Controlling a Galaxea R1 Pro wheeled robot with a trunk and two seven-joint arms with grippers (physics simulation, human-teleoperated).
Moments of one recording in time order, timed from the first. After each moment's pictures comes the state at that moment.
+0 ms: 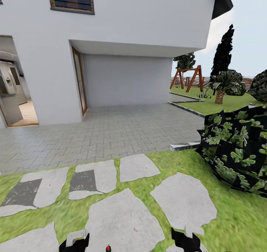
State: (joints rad) left arm -0.28 0.04 0.00 -0.37 0.17 -0.29 0.02; right arm -0.28 0.06 -0.16 -0.53 0.00 -0.09 -0.07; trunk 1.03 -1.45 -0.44
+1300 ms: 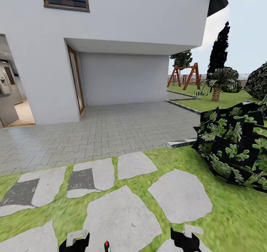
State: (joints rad) left arm -0.28 0.04 0.00 -0.37 0.16 -0.29 0.02; right arm -0.28 0.06 -0.15 -0.53 0.00 -0.08 -0.06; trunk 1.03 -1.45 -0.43
